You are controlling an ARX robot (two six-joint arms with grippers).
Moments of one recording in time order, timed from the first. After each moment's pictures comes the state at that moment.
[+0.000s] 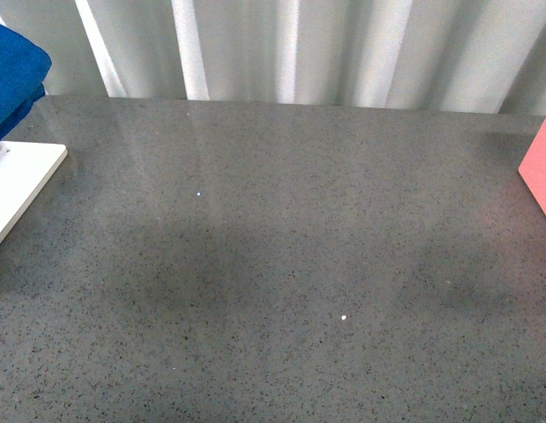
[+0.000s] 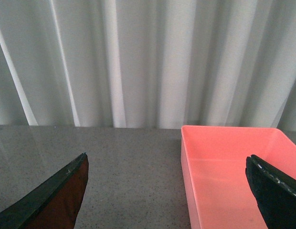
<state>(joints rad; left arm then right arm) 0.00 0.00 0.02 0.00 0.00 0.00 0.00 0.00 0.02 0.00 0.00 -0.01</state>
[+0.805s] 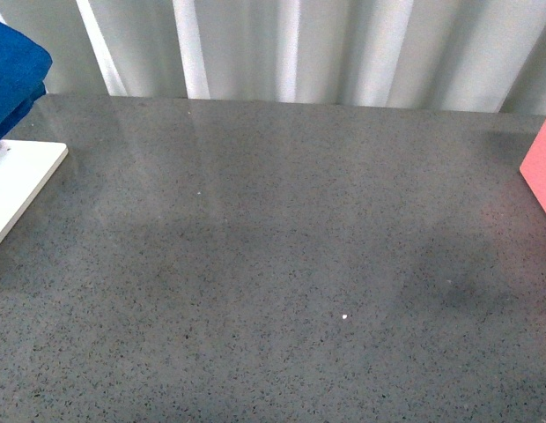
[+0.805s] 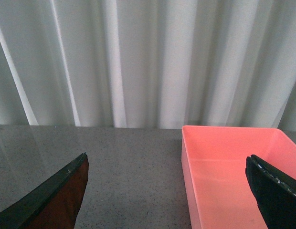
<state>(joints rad) 0.22 1.51 1.00 -0.07 0.00 0.25 0.00 0.00 0.02 0.00 0.00 -0.01</state>
